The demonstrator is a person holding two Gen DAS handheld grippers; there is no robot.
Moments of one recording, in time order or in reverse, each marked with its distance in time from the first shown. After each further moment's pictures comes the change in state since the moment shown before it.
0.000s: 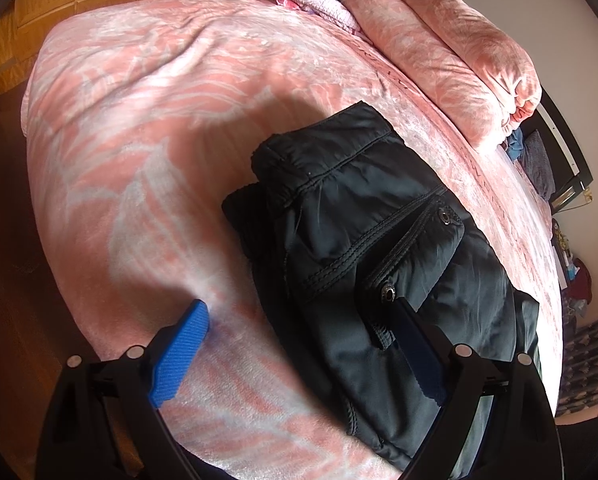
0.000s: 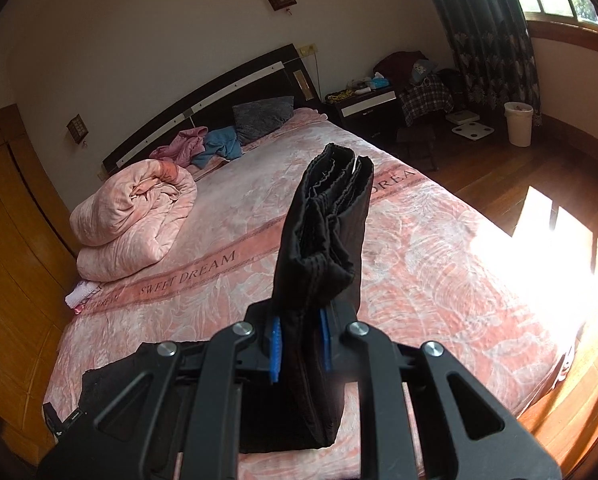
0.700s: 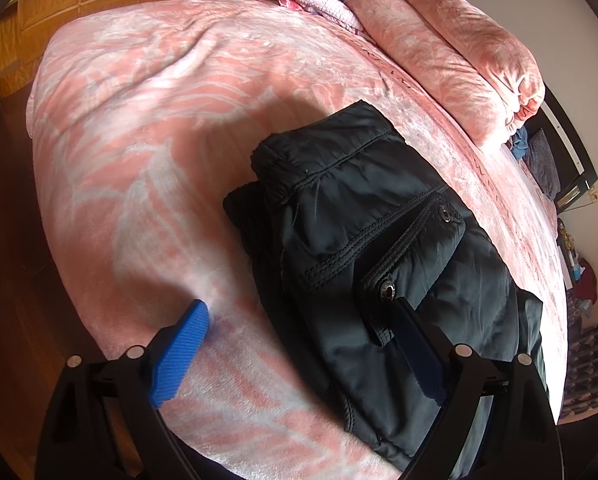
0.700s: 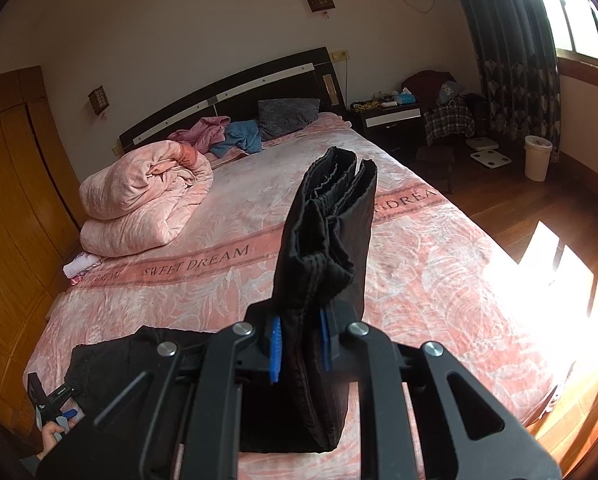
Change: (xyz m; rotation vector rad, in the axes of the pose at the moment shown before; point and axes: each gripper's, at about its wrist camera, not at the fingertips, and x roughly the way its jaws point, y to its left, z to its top) left arm -0.002 -0.002 -0.001 0.002 -0.002 0.021; right arm 0.001 0.041 -0.003 -0.143 -0.006 0.014
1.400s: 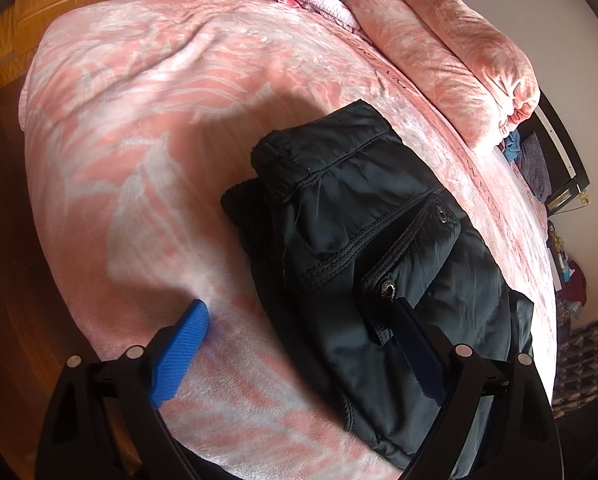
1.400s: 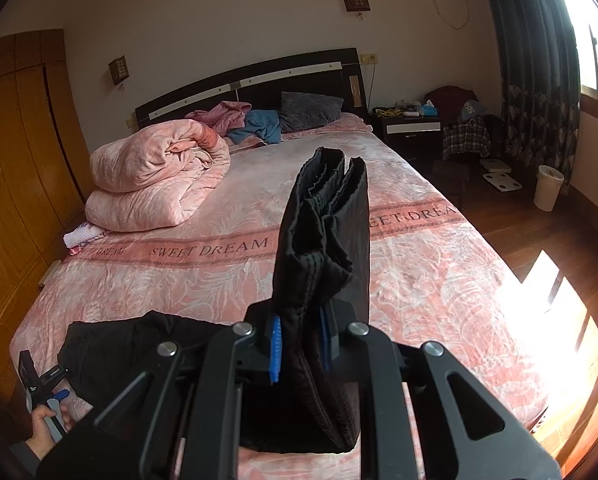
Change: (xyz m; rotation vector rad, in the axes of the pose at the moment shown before) left arm 0.001 0.005 -0.001 -0.014 0.013 -0.047; right arm 0.008 0.064 0.007 -0.127 0.025 -0.001
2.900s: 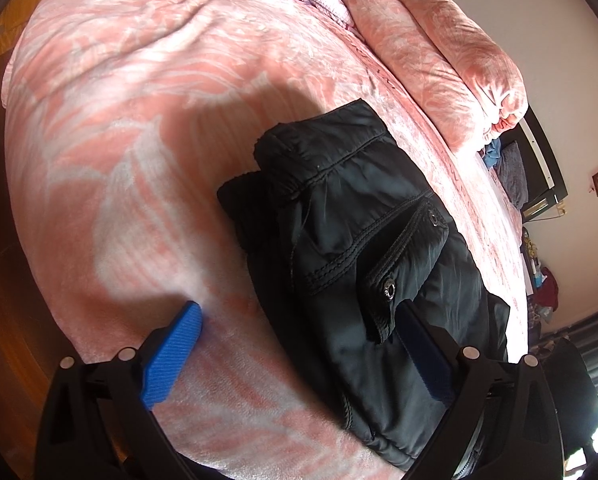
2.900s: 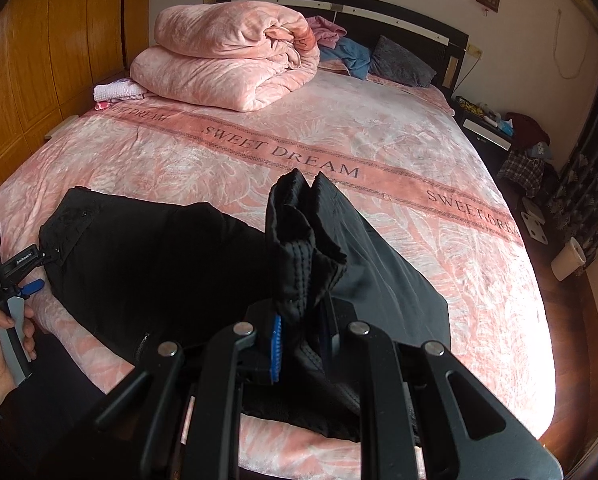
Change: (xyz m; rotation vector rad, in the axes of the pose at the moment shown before) left arm 0.003 0.018 0.004 -0.046 0.035 -0.119; right arm 0.098 0.188 -0.064 -0.421 0.260 0.011
